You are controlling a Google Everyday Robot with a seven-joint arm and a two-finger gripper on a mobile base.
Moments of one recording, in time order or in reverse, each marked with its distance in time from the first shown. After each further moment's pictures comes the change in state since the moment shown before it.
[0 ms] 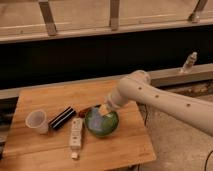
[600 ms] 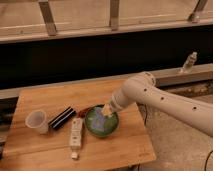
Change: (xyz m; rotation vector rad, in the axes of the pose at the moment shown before) arm 0.001 -0.001 -0.001 0.006 0.001 0.007
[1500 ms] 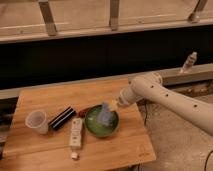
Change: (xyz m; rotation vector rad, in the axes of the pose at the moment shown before) arm 0.001 -0.052 0.021 -0.032 -0.040 0.083
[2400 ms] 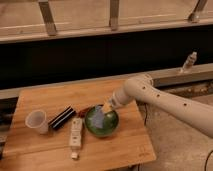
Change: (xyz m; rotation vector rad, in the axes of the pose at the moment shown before) arm -0.007 0.021 0.022 -0.038 0.017 -0.027
